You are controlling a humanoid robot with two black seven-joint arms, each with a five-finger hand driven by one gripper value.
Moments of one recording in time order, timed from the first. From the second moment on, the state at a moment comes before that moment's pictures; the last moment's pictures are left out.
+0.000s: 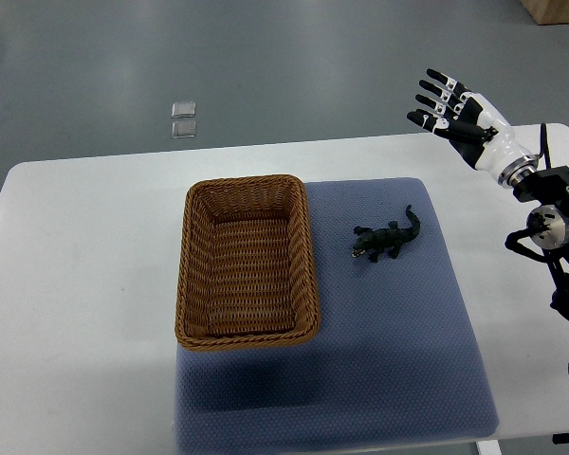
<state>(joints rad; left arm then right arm) 0.00 0.00 -0.04 -0.17 0.06 0.11 0.01 0.60 -0.19 1.36 0.79 -0.95 0.39 0.15</state>
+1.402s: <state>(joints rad) 0.00 0.00 -0.04 -0.17 0.06 0.11 0.01 1.12 -0.56 0.02 1.06 -1.64 0.13 0.38</state>
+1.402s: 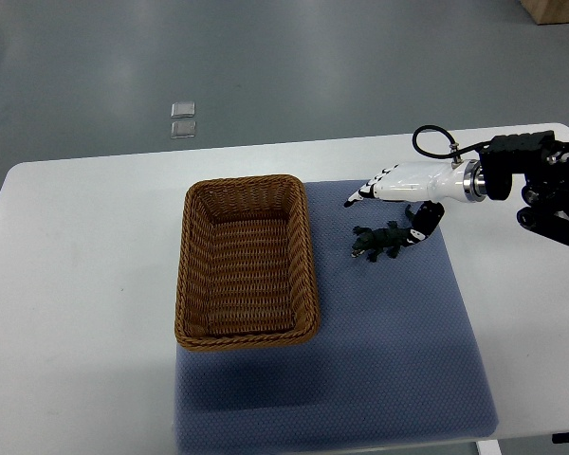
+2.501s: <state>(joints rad) 0.00 0.00 -0.04 -0.17 0.06 0.11 0.01 1.15 -0.48 -0.19 0.93 -1.79 -0.05 0.42</state>
